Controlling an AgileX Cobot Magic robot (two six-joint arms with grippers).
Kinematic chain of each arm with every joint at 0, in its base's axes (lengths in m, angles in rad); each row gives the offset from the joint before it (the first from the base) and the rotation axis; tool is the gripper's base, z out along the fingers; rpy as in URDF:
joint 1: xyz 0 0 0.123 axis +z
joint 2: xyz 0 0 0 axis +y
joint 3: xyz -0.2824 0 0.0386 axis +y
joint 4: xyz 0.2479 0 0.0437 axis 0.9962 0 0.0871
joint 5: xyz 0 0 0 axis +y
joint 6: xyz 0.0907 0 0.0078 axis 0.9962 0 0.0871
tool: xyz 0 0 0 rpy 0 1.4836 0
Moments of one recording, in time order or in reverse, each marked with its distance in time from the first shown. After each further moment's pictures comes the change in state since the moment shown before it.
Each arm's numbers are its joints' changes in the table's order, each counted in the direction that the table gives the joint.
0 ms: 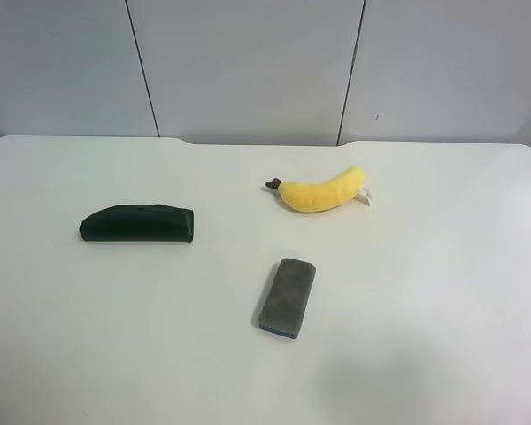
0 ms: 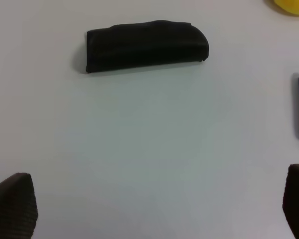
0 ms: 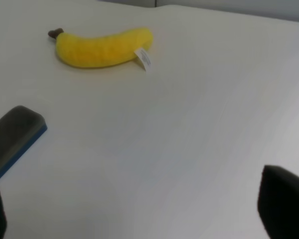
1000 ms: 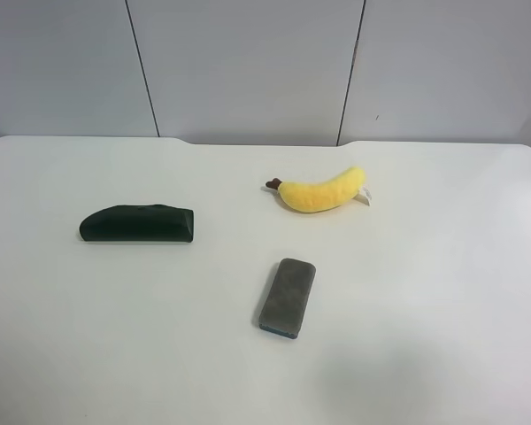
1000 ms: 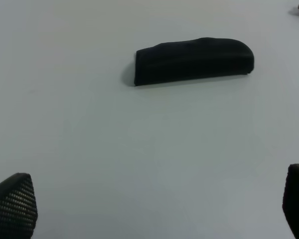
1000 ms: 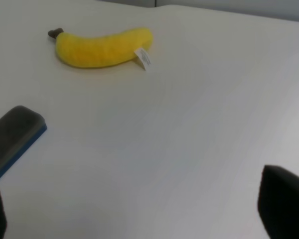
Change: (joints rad) left arm -0.055 -0.393 0.159 0.158 0.007 -0.083; right arm 0.000 0.000 0.000 0.000 0.000 0.000
